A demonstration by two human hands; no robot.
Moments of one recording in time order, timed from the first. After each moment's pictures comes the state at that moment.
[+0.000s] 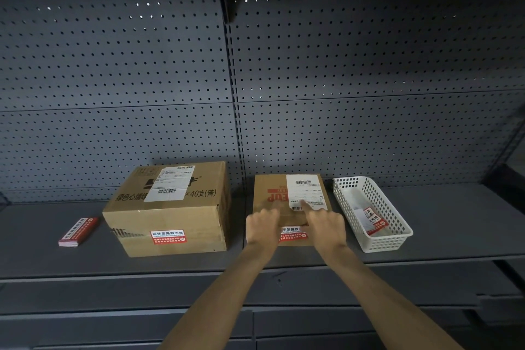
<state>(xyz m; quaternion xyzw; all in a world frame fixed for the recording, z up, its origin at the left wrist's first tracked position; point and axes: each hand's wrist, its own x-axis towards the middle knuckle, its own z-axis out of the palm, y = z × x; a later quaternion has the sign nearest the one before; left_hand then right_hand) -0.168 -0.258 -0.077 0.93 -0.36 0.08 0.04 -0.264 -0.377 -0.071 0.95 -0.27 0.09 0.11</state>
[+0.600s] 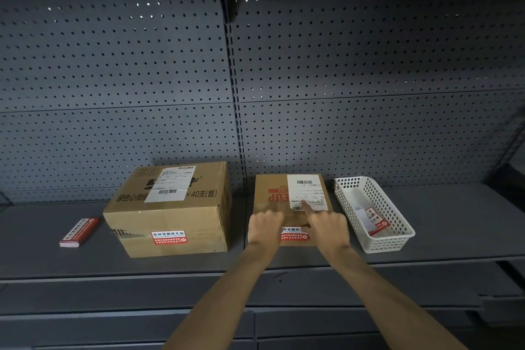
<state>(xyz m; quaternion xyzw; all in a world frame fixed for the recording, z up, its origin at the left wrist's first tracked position) -0.172 -0.256 -0.069 0.92 -0.39 0.09 -0.03 -0.266 -0.383 -0.075 0.96 -0.24 0.10 0.13</state>
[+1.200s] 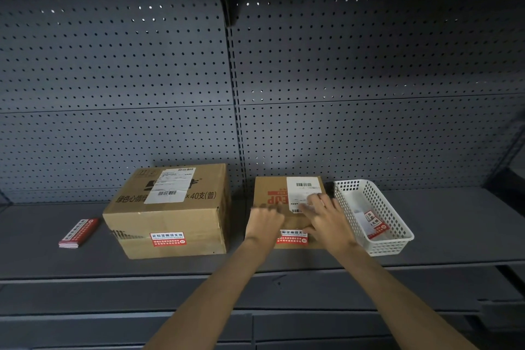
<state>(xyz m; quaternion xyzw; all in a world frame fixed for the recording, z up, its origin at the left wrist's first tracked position) -0.165 -0.257 -0.053 0.87 -0.44 0.11 -0.18 -0.262 -0.413 -0.081 0.97 -0.12 0.17 0.13</state>
